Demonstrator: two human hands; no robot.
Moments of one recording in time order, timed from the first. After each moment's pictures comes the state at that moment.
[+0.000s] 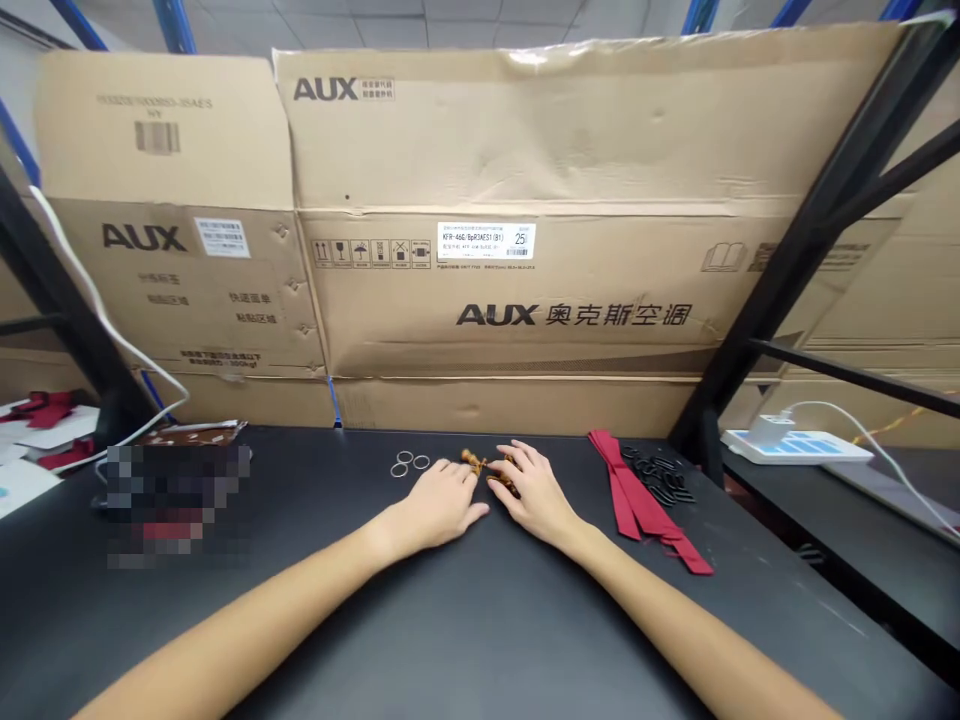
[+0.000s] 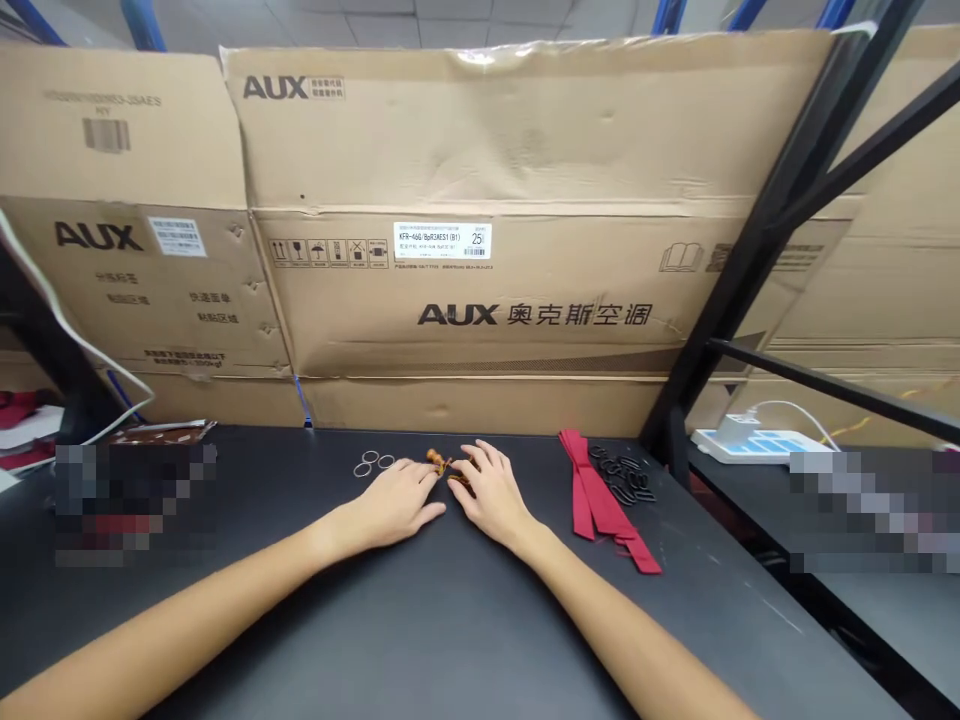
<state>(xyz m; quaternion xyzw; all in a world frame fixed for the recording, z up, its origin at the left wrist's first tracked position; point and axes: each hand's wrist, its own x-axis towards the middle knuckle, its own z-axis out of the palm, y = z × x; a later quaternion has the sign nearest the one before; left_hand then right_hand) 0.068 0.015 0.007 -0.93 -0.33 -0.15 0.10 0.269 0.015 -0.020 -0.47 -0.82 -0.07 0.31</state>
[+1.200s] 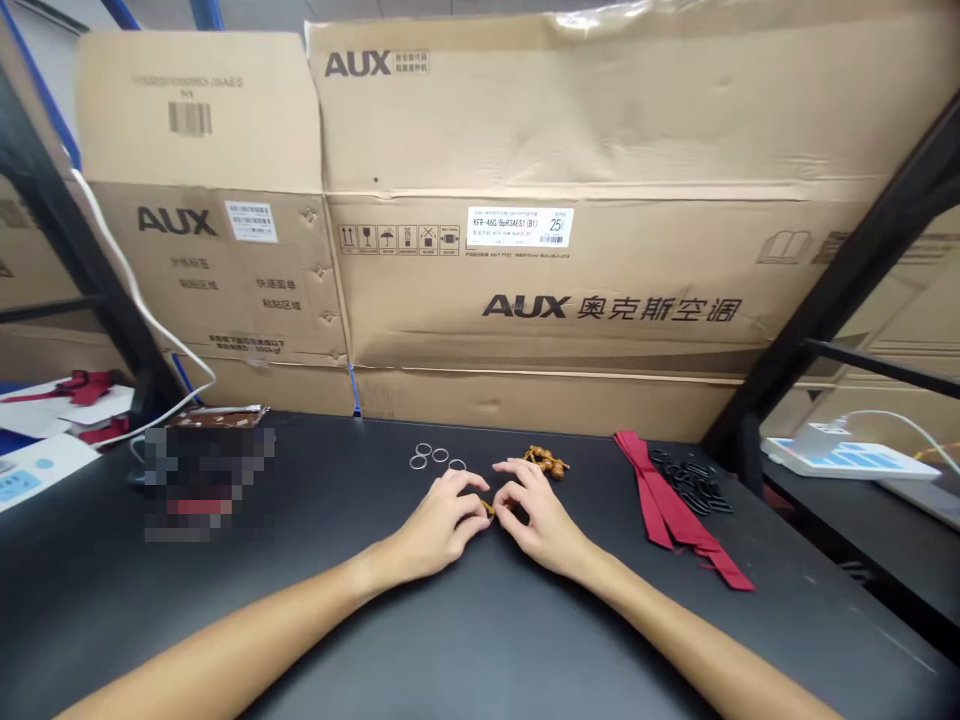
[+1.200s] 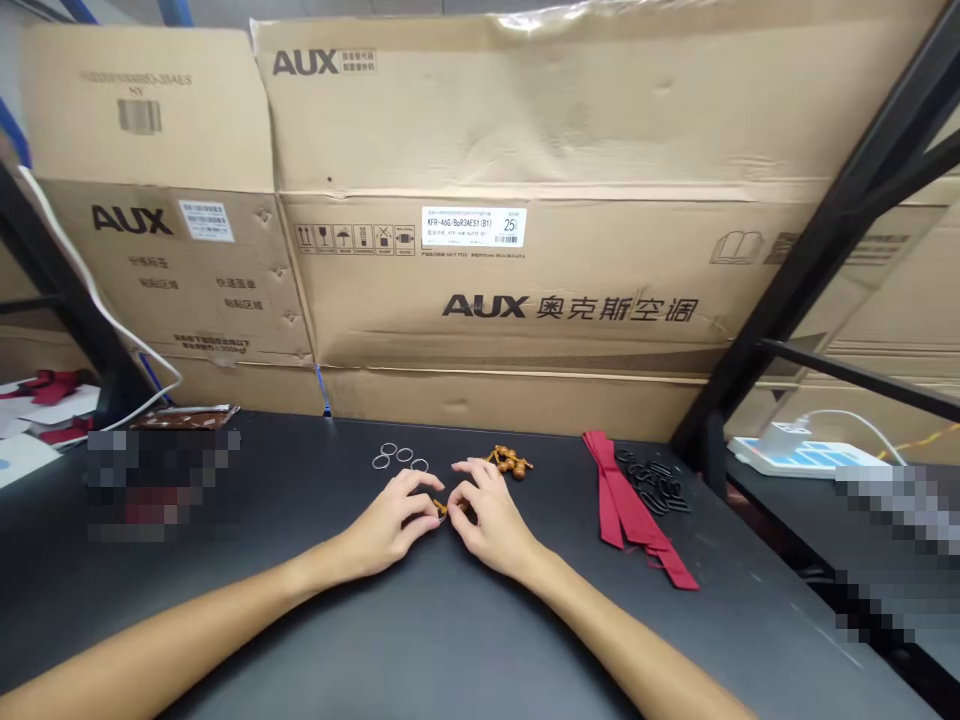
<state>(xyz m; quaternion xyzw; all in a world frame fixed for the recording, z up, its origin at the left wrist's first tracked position) 0.035 -0.020 0.000 -0.89 -0.33 -0.29 -0.12 0.240 -0.017 -0.014 -0.40 -0.84 0.08 0.35</state>
